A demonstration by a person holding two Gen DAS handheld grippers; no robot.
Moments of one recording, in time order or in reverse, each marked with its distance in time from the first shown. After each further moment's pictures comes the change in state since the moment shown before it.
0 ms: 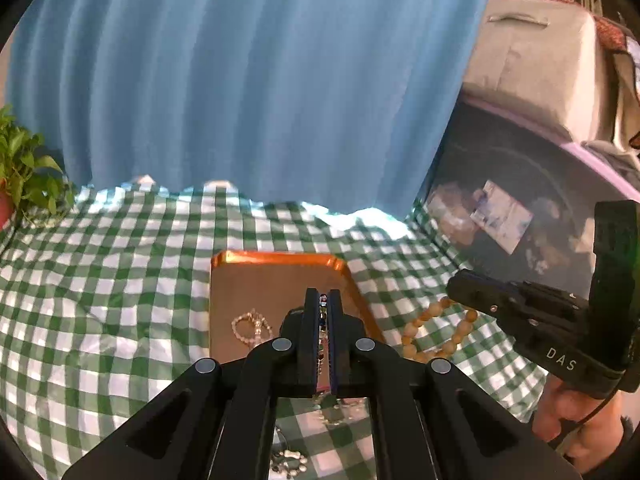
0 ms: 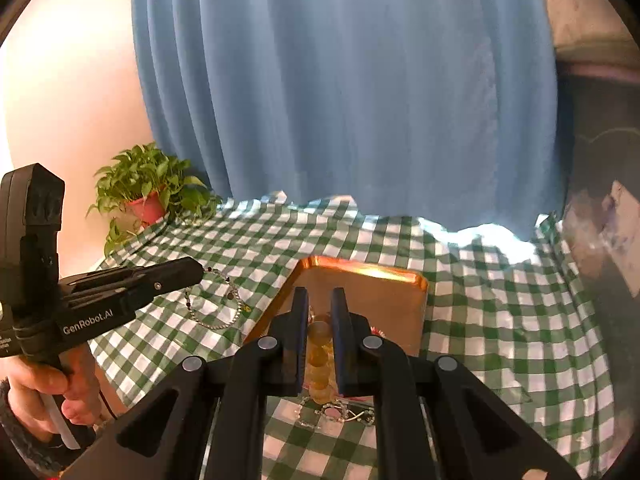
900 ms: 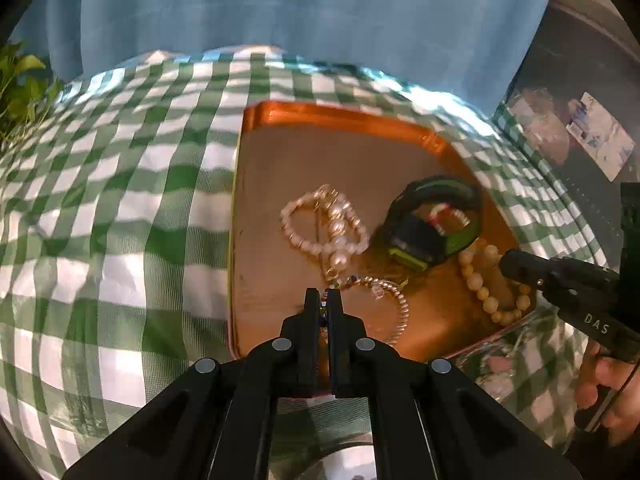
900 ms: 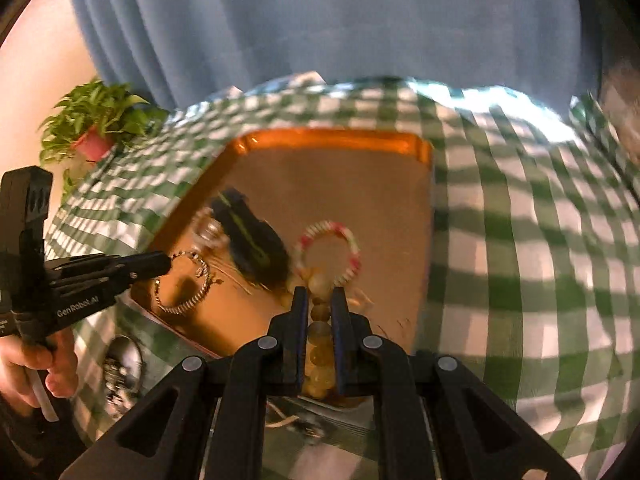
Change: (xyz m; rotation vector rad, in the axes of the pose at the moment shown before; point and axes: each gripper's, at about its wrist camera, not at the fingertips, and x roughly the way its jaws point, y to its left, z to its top) left arm 0.160 0.078 -0.093 -0.038 0.312 0.126; right arm 0.163 -0.080 -0.098 0.099 0.287 0.001
